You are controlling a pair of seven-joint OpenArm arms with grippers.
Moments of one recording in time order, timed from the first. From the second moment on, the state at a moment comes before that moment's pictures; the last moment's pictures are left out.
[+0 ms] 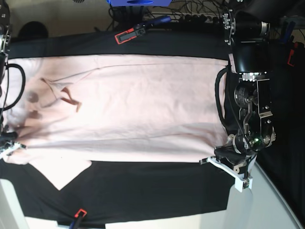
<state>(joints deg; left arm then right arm) -13.5 -9.6 -6.4 84.7 -17.3 -1.8 47.7 18.9 25.8 8.5 47.4 16.7 9.7 -22.6</state>
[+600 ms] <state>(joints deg) -11.8 -9.8 -6.4 88.2 -17.3 -1.8 47.4 17.4 25.6 8.6 47.4 16.7 9.7 -20.2</state>
